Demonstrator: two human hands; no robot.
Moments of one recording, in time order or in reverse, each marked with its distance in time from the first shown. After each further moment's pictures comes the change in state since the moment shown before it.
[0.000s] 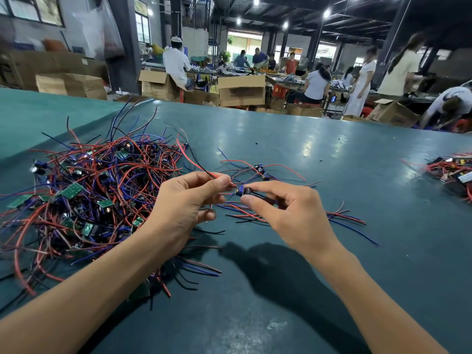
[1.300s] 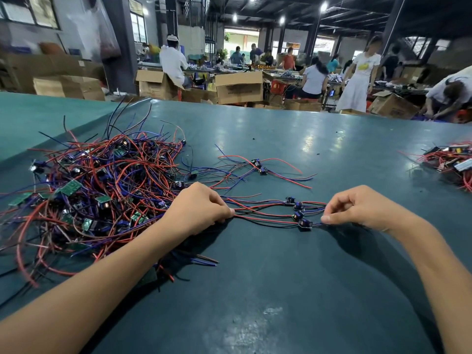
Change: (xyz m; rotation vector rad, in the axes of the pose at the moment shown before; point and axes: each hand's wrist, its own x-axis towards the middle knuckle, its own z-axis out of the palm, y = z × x) left_hand 0.021 -0.021 -0.001 1.027 -0.094 -0.045; right_hand 0.005 0.069 -0.133 -0.255 -0.388 0.541
